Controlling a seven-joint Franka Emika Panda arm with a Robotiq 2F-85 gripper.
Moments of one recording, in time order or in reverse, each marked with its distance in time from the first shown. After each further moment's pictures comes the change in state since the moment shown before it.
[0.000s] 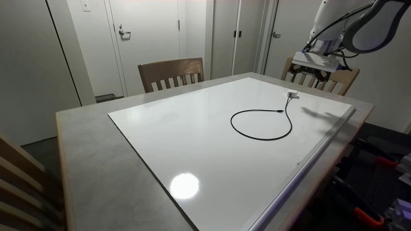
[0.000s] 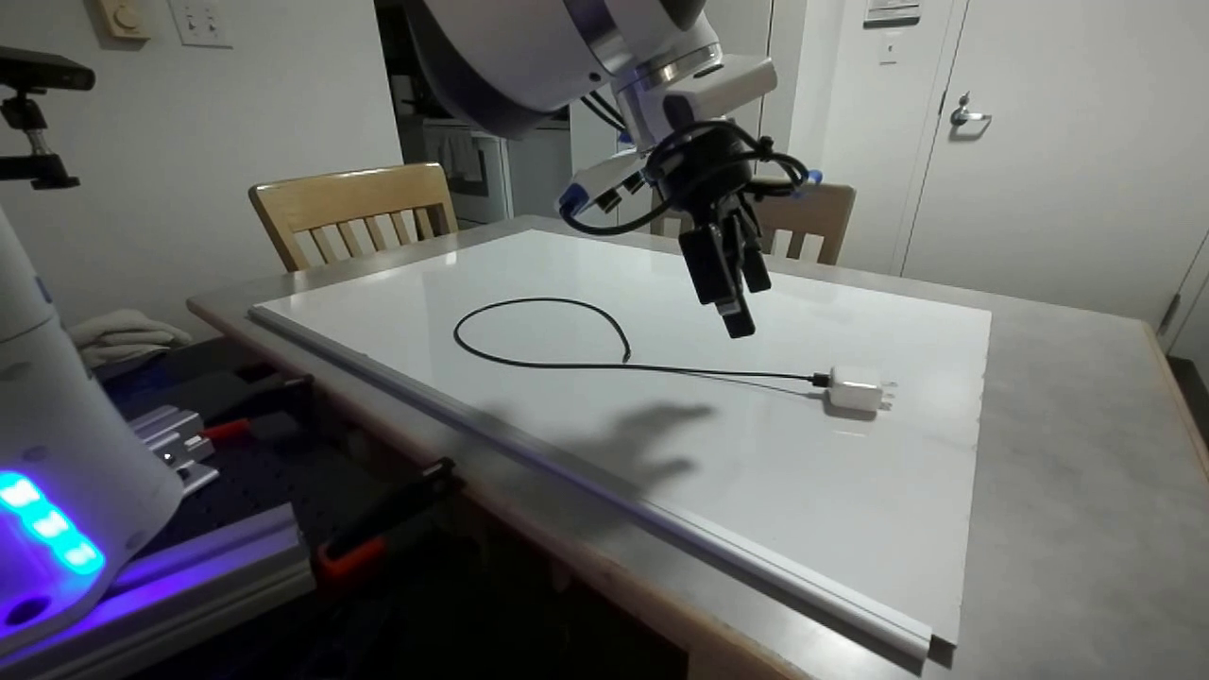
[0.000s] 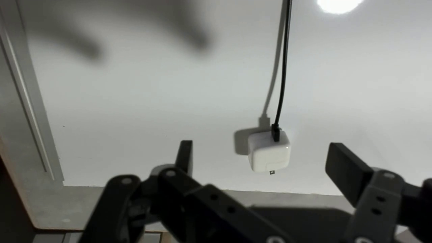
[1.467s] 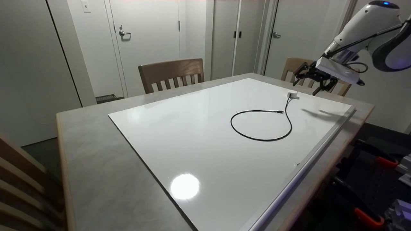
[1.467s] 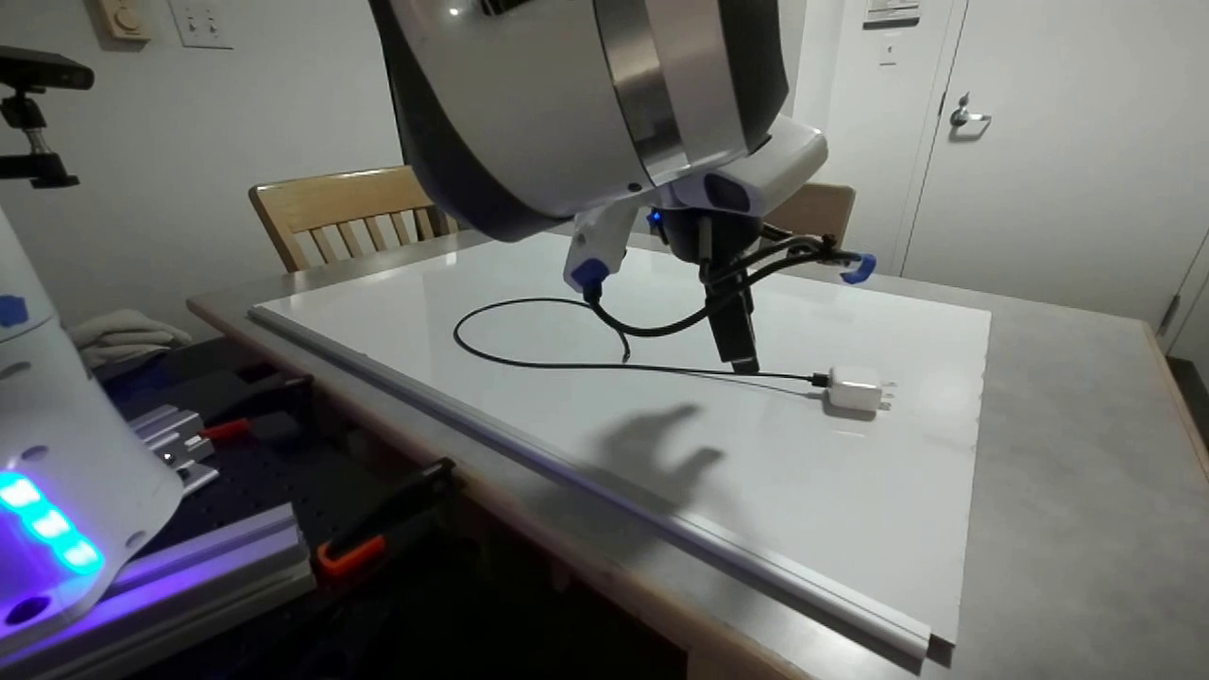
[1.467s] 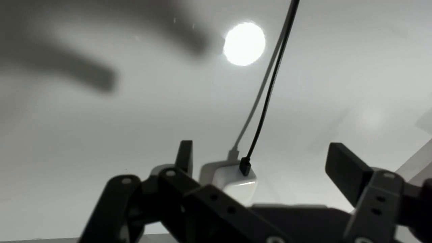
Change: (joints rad) arm -0.630 0.136 0.382 0.041 -0.362 0.424 -0.095
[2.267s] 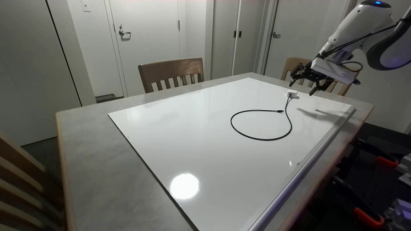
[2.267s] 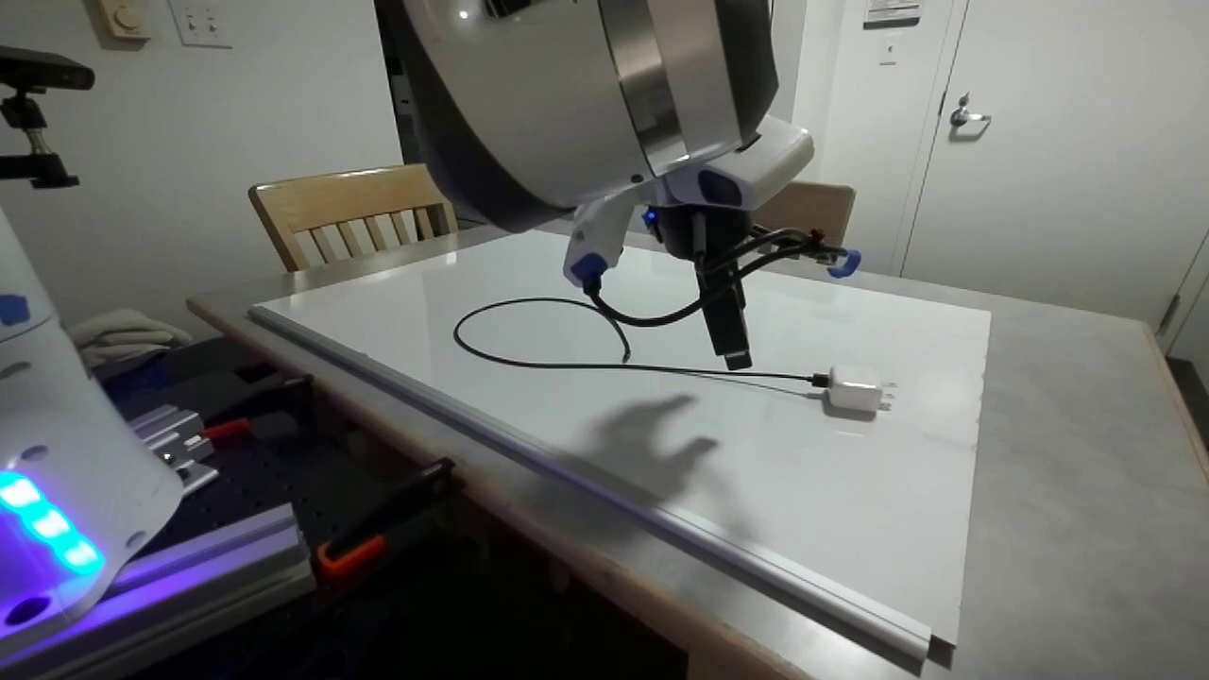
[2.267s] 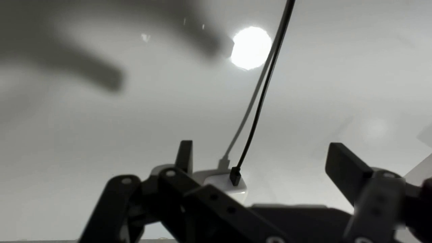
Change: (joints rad) arm 0.023 0.000 0.025 0.008 0.002 -0.051 0.005
